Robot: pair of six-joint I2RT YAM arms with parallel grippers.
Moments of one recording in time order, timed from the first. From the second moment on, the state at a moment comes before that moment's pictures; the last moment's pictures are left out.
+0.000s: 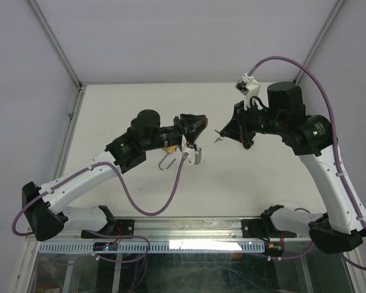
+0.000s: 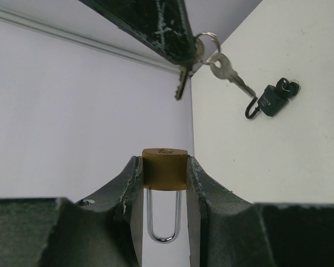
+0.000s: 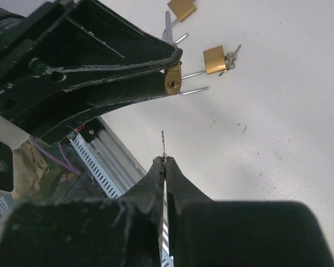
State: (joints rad) left arm -0.89 1.24 1.14 0.00 0.39 1.18; right arm 0.51 1.18 1.66 -1.10 -0.46 0.13
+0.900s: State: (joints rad) left arm -0.92 1.24 1.14 -0.05 0.41 1.34; right arm 0.53 1.14 1.51 -0.87 -0.45 0.14
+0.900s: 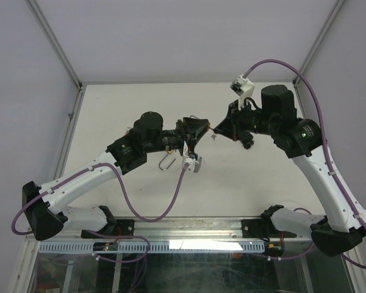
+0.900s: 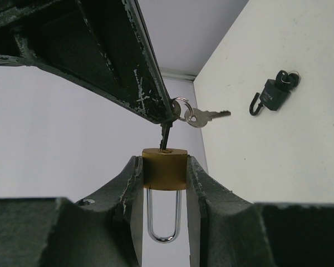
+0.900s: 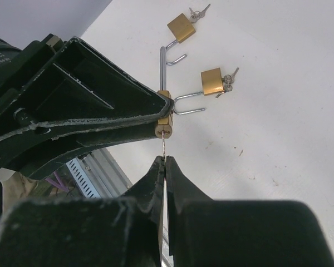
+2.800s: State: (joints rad) left arm -0.94 1.27 1.17 -0.09 0.34 1.41; right arm 0.53 1.12 1.37 -0.65 -0.43 0.33
